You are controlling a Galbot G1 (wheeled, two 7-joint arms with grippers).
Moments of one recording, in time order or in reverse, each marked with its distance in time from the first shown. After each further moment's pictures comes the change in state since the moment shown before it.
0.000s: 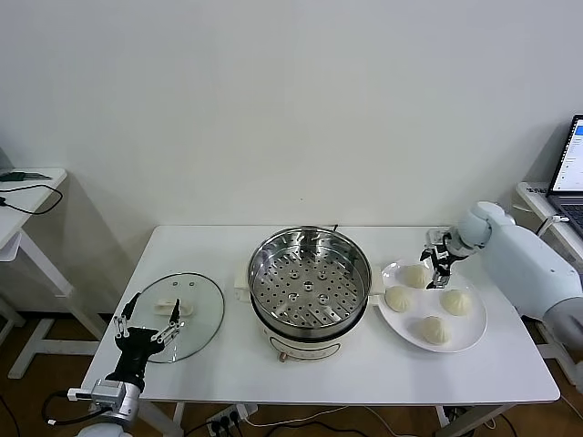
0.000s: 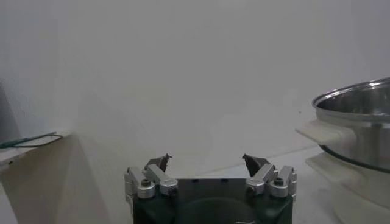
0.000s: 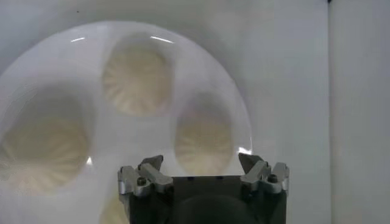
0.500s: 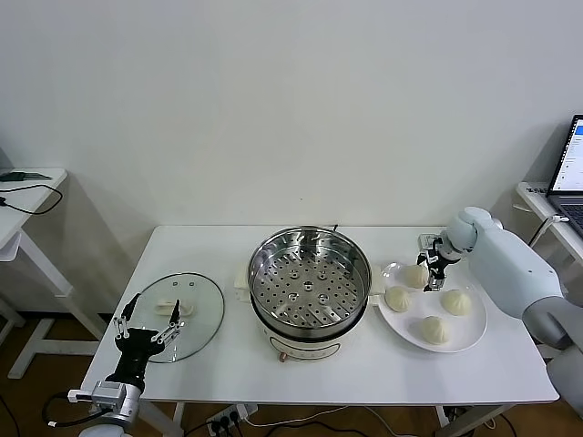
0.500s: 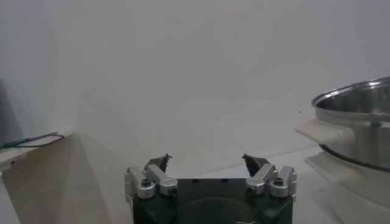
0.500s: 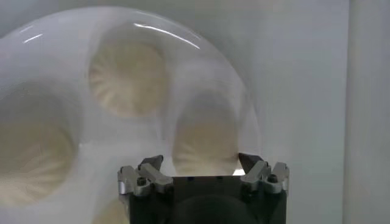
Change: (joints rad) left arm 0.002 -0.006 0.000 0.001 0.005 -0.005 -0.002; right arm -0.016 0.061 0.043 -0.076 -0.077 0.018 0.023
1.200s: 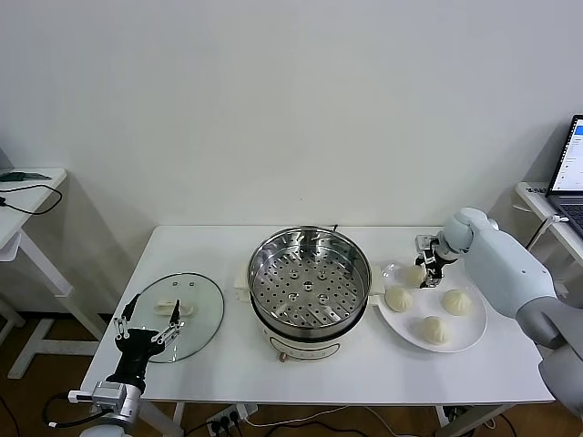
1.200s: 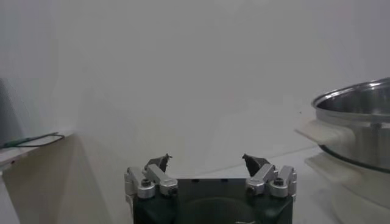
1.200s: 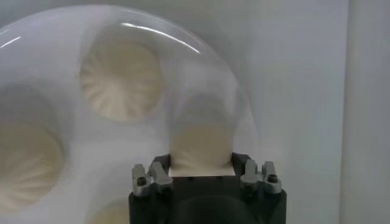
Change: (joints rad) left arm 0.000 -0.004 -0.002 -0.001 0.001 -0.004 -0.001; right arm -0.003 -0.005 0.011 0.014 -0.013 0.019 -0.002
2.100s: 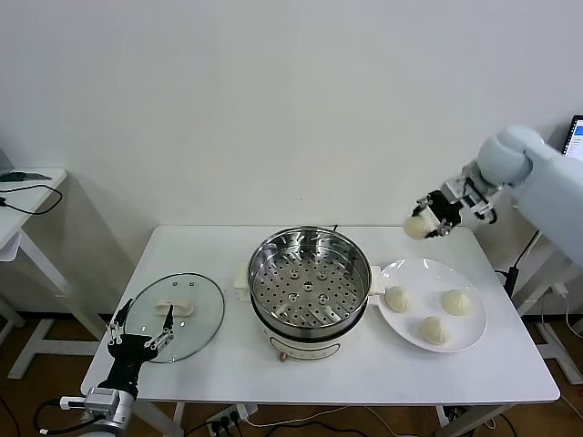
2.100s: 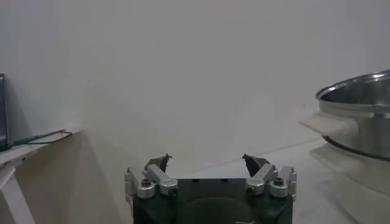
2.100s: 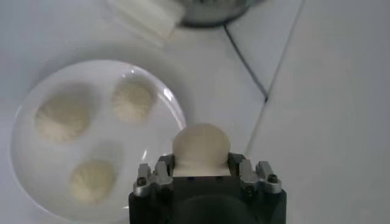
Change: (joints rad) left arm 0.035 0.009 -0.023 -0.022 0.001 0.008 -0.004; right arm 0.534 -0.294 -0.449 0.622 0.399 0.275 -0.218
